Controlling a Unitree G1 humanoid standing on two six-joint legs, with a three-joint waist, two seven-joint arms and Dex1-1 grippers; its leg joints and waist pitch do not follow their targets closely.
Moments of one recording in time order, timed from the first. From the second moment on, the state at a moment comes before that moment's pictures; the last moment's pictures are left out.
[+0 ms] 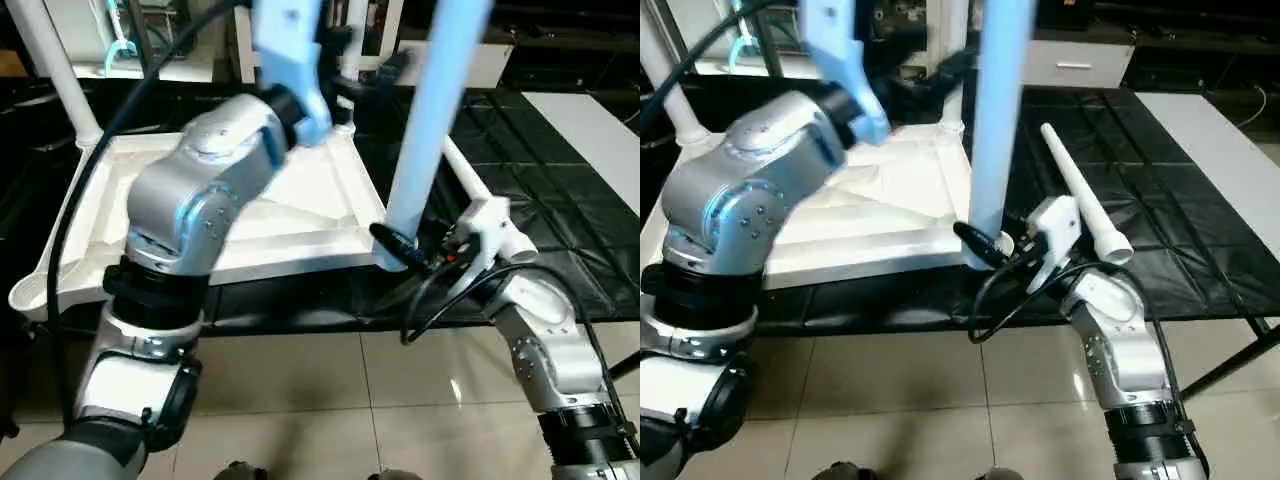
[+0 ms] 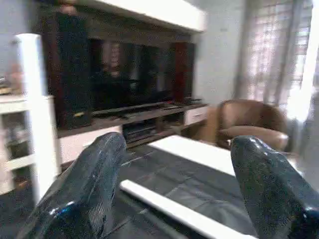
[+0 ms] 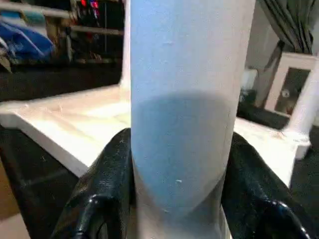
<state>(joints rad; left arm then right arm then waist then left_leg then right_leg) -0.93 0.20 -0.10 -0.11 -0.51 0.66 -0.25 -0.31 -0.30 0.03 0.13 0.34 0.03 0.77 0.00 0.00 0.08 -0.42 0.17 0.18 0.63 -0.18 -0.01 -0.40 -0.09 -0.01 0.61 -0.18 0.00</state>
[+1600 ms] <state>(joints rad) -0.49 0.48 -0.40 0.27 -0.10 0.15 -0.67 -0.55 -0.26 -0.15 0.40 0.46 0.09 0.70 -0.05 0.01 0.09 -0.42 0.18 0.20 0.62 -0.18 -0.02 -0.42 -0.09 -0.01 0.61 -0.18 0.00</state>
